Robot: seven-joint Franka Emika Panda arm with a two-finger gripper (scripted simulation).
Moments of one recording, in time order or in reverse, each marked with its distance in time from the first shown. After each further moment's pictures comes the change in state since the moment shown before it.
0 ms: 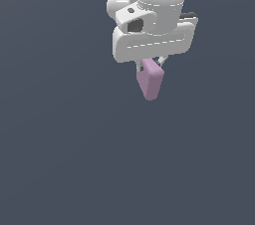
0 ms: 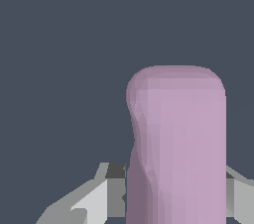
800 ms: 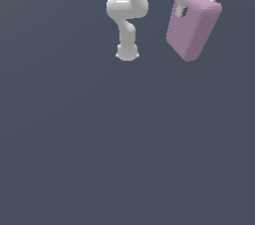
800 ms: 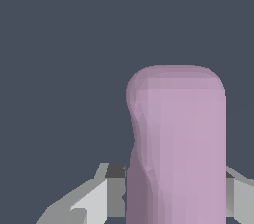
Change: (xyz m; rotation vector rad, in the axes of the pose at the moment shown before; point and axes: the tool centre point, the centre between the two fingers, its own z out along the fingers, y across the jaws) arm 0.003 -0.080 -0.135 0.002 0.001 0.000
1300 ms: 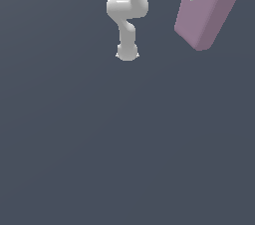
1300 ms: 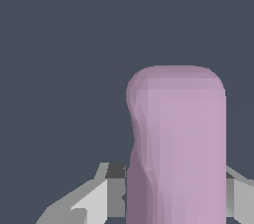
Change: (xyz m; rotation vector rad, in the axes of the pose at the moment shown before) arm 0.003 -0.017 -0.028 0.000 -0.001 0.001
